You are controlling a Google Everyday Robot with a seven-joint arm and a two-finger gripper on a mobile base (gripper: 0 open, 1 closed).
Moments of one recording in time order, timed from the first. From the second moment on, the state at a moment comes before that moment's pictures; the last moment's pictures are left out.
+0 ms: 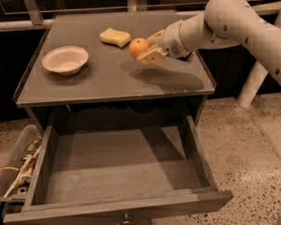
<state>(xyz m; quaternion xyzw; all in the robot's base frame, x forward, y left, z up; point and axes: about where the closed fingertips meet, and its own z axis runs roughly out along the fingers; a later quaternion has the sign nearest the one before) 0.703 -0.044 0.890 -0.54 0.69 0.16 0.45</state>
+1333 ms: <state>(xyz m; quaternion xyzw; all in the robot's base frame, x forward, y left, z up) 0.713 -0.039 0.843 -0.53 0.72 0.18 0.41</state>
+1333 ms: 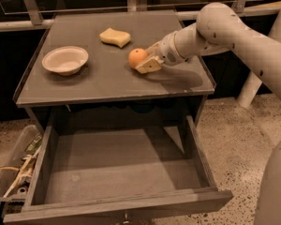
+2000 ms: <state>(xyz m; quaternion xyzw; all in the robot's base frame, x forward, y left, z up) 0.713 -0.039 0.843 -0.53 0.72 0.18 0.41</state>
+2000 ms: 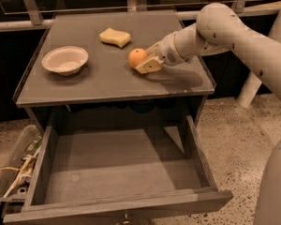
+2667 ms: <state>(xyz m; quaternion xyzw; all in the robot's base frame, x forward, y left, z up) 0.713 -0.039 0.843 -0.53 0.72 0.18 0.41</state>
